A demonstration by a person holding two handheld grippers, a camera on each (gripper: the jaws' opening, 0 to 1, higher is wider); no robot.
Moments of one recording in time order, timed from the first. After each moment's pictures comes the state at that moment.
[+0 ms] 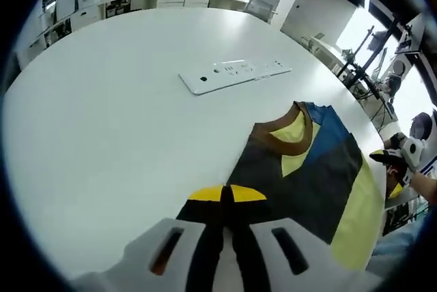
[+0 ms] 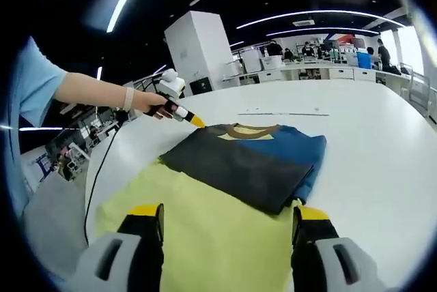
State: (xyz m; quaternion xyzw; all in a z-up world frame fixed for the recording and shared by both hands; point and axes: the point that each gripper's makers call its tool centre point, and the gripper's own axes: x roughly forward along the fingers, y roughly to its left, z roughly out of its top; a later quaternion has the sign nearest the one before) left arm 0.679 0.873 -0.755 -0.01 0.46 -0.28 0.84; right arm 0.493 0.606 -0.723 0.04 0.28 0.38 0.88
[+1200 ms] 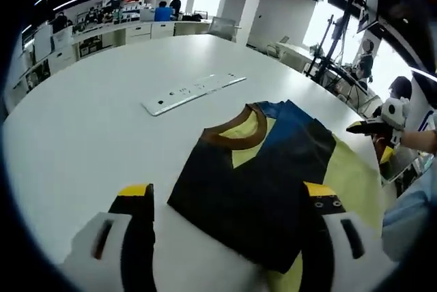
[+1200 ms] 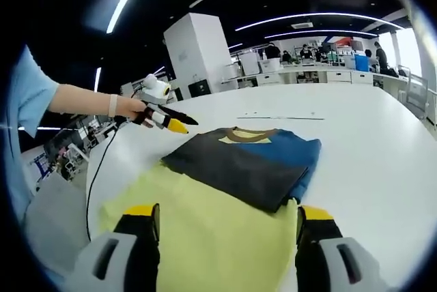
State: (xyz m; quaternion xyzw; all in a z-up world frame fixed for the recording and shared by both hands) left arm 0.628 0.840 -0.721 0.03 0.36 -0.39 0.85; right arm 0.486 0.596 -0.709 0.04 0.27 0.37 0.89
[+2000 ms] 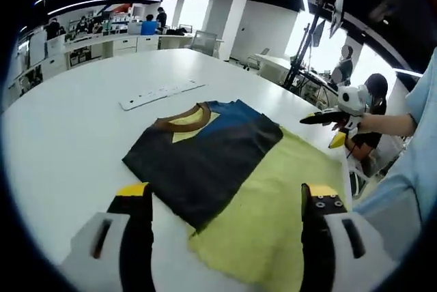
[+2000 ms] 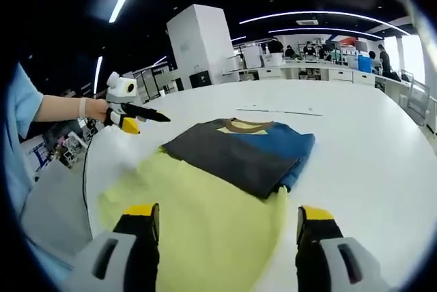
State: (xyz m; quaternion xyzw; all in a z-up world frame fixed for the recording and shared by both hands) left arm 0.508 0.832 -0.690 0.00 0.31 -0.43 0.85; right arm 0.473 0.580 -0.714 0.00 0.29 0.37 0.88
